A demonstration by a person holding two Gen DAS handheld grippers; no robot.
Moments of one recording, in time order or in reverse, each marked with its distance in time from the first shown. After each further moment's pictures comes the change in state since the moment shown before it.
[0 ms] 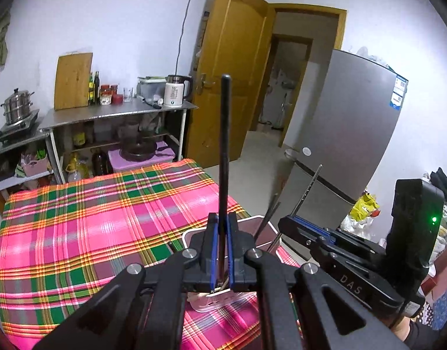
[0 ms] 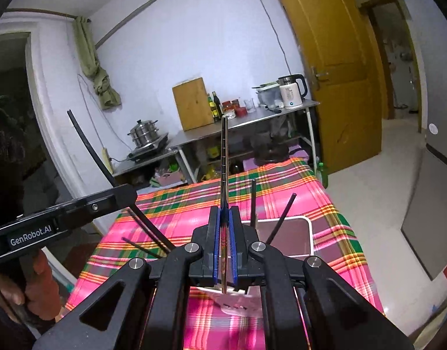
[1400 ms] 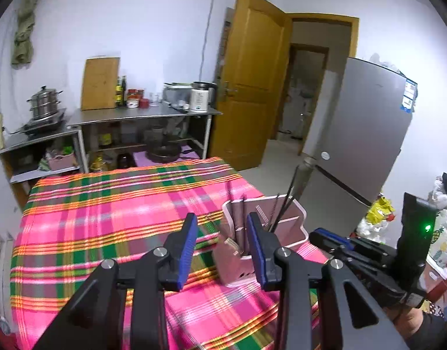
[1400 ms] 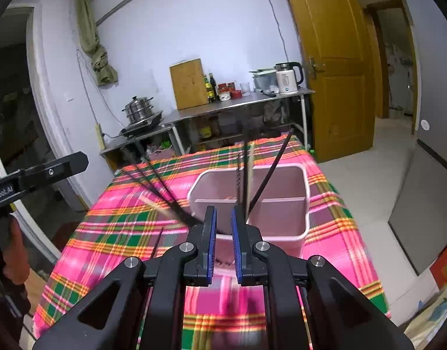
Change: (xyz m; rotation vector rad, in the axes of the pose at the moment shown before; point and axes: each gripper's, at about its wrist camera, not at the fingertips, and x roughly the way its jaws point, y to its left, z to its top) left arm -0.065 0.028 -0.053 -0.025 -0.062 0.117; right arm -0.015 0.010 -0.056 -0.062 0.075 -0.044
